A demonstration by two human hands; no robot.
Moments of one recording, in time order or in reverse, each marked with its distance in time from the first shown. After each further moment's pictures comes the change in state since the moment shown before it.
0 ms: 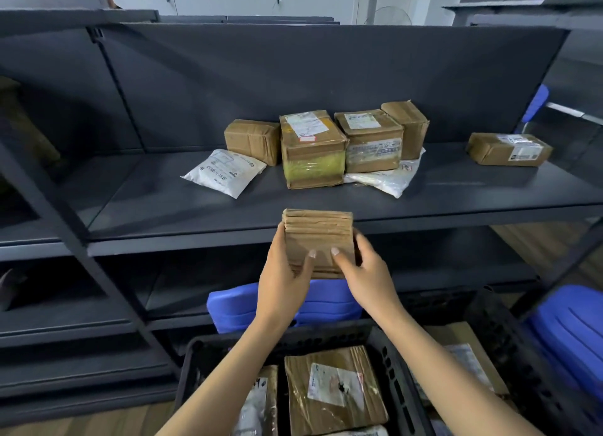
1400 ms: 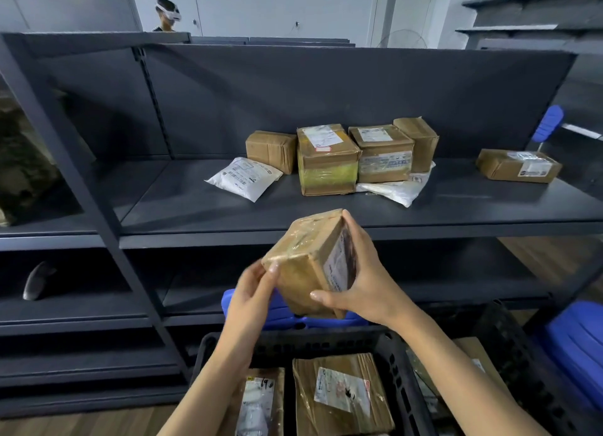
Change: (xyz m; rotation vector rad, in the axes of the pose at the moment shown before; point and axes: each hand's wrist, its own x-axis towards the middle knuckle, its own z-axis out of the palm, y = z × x) left_hand -0.060 0.014 -0.070 -0.575 0.002 -0.328; right_hand -0.036 -0.047 -0.012 -0.121 -0.354 -0.309
